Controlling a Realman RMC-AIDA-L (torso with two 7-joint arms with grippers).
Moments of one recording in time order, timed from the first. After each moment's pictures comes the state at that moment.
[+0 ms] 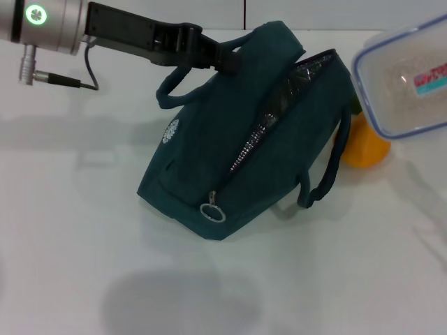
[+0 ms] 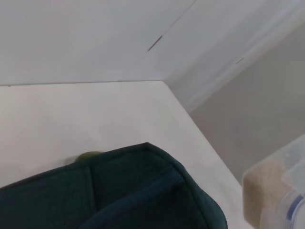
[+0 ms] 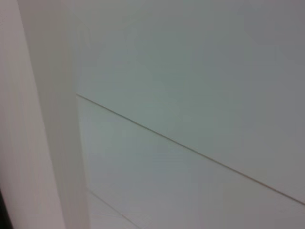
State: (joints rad) left arm -0.72 -2.00 0.90 1.07 2.00 1.69 -2.57; right arm 0.44 2.01 -0.18 0.01 -1.60 -2.04 1.58
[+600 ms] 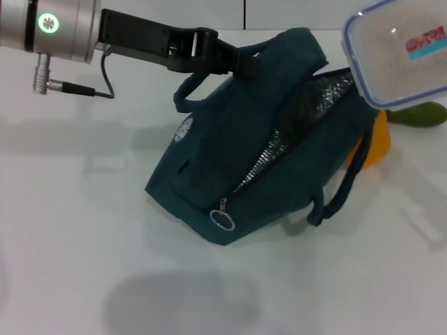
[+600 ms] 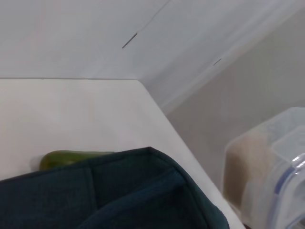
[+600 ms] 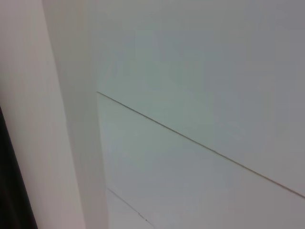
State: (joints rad) left arm -0.71 -2.04 0.90 1.07 1.95 1.71 -2.56; right arm 0.52 2.02 -0.18 0.01 -1.57 -2.04 1.57
